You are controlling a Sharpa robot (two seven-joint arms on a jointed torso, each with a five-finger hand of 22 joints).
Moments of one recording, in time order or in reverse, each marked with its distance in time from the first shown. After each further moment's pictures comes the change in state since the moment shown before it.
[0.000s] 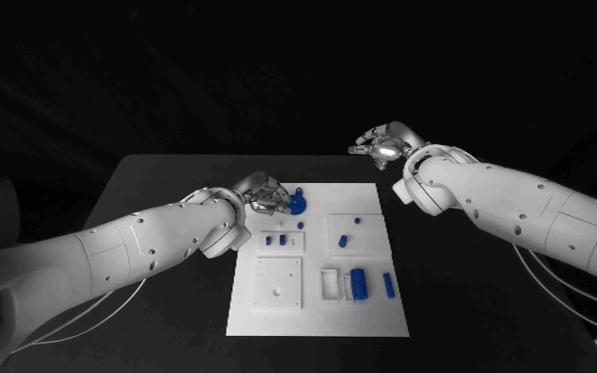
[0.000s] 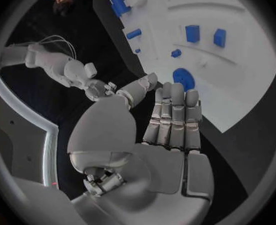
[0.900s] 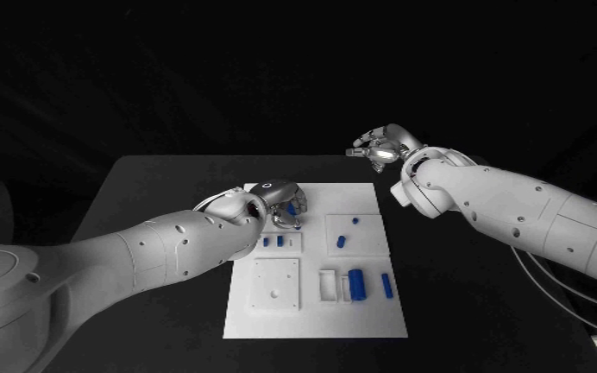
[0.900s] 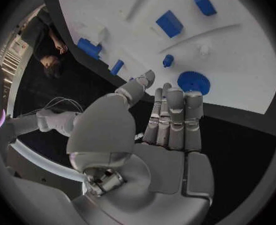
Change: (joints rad) left arm -0.012 0.143 -0.033 -0.141 -0.523 -0.016 0.009; left_hand 0.013 -0.047 -0.020 0.023 -0.047 0.030 0.003 -0.058 -0.087 0.083 -0.012 -0.271 -0.099 0.244 -0.016 0.120 0.015 0.014 0.231 -0.051 0.128 0.048; right arm 0.000 0.002 0.000 0.009 0.000 0.001 0.001; right_hand 0.000 0.000 0.000 0.000 0.000 -0.004 0.000 0.000 0.000 0.000 0.000 0.000 -0.001 0.000 0.000 0.000 0.000 0.000 0.000 0.000 0.000 0.000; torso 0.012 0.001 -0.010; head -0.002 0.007
